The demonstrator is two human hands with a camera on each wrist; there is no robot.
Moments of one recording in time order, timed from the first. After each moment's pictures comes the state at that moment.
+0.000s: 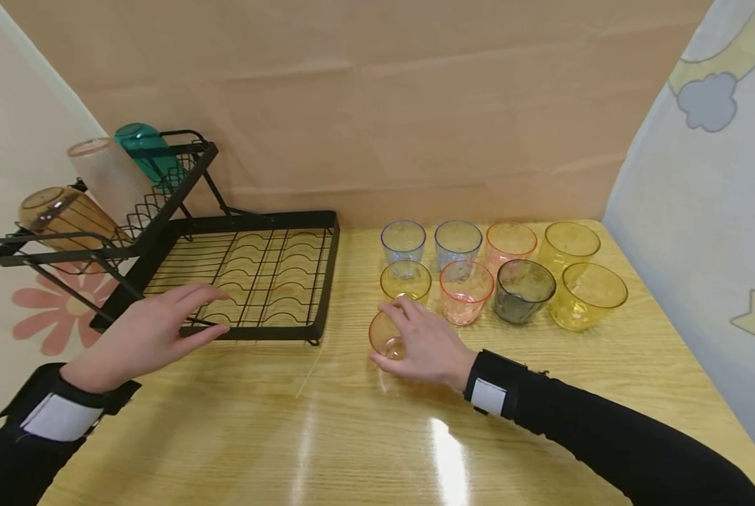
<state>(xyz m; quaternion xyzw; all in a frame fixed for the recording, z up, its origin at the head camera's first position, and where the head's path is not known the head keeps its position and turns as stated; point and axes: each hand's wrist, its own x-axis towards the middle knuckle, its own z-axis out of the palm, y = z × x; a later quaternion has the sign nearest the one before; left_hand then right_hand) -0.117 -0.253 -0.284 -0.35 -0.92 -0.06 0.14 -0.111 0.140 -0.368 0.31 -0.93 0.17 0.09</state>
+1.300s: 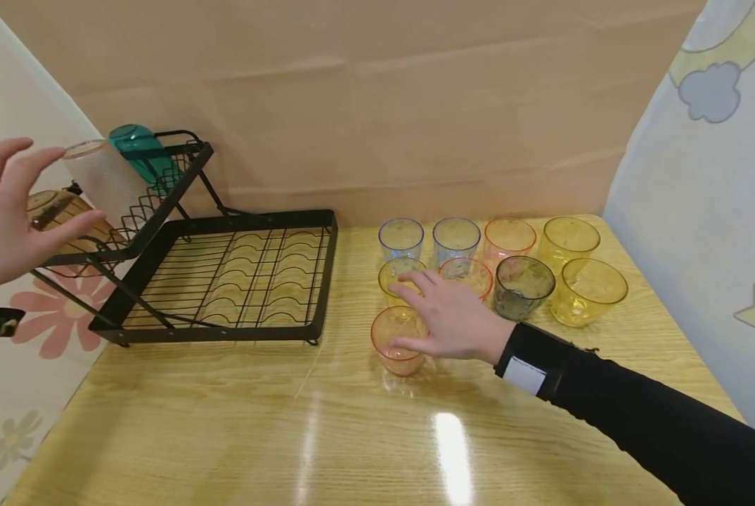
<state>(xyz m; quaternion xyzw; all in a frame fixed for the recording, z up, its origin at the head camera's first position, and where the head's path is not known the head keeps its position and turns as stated) -0.156 -0.323 -0.165 -0.16 -0.94 0.01 0.29 -0.129 0.174 -0.323 0.41 -0.89 0.08 0.17</state>
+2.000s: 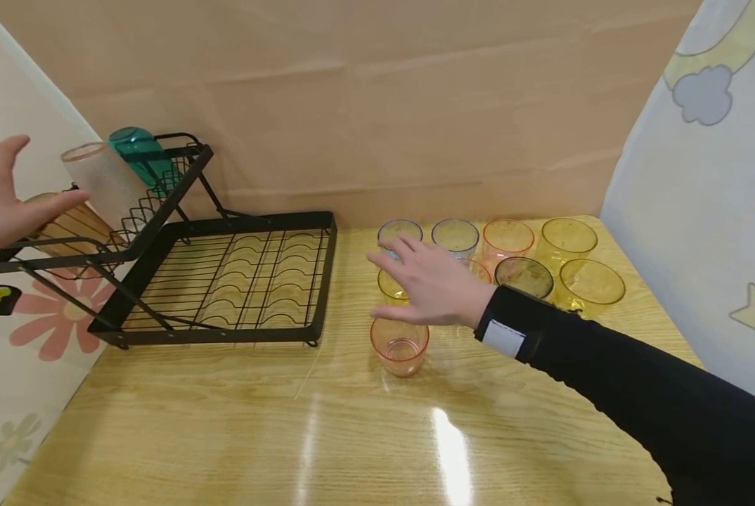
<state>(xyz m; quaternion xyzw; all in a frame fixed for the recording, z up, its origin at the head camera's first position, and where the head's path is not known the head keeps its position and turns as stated) -0.195 -0.362 -0.153 0.02 -0.99 -0.02 0.10 -0.156 0.154 -0.280 0.43 -0.89 0.04 0.16</state>
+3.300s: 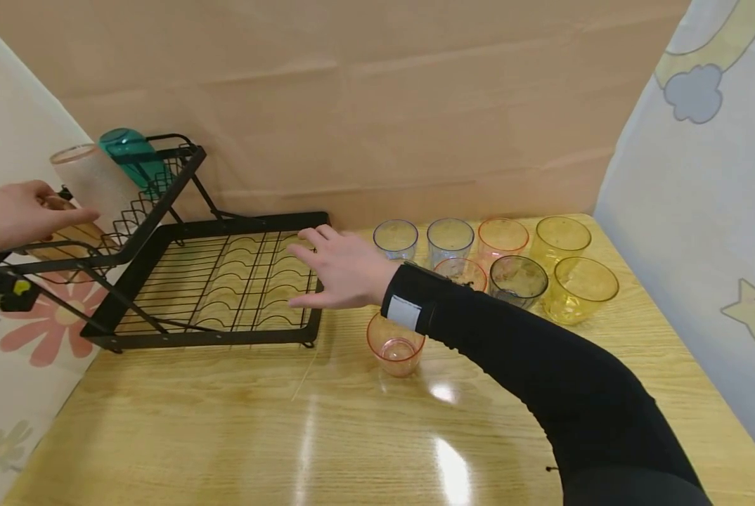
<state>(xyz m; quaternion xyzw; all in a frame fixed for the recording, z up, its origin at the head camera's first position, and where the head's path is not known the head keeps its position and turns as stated) -0.215 -0.367 -0.172 -0.01 -1.00 -0.05 0.01 -0.185 0.057 -0.264 0.44 -0.89 0.02 0.09</state>
